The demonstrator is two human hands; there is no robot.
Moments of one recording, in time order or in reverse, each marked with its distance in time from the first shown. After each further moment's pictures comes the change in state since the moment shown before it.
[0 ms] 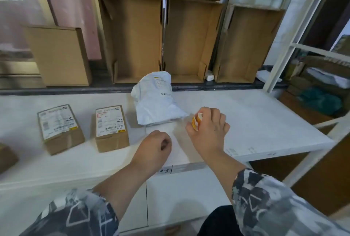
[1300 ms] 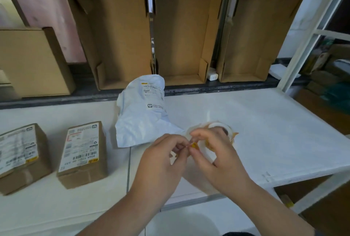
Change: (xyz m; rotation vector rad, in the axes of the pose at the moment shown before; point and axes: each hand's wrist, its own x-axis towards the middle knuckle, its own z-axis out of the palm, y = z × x) left_hand 0.037 0.060 0.019 -0.235 0.174 0.087; right_hand 0.012 0.033 -0.039 0.583 -0.276 -0.227
